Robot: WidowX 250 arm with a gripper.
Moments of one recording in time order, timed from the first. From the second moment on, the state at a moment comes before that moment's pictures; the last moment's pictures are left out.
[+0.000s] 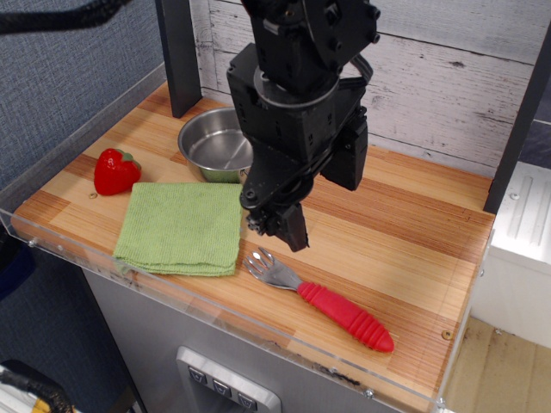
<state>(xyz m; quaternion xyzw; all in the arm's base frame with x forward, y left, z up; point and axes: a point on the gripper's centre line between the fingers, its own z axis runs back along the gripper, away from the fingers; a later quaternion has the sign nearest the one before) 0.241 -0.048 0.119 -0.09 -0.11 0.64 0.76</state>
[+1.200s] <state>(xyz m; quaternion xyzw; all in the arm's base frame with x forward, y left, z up) 0.242 -0.029 0.106 -0.04 -0.08 0.17 0.98</state>
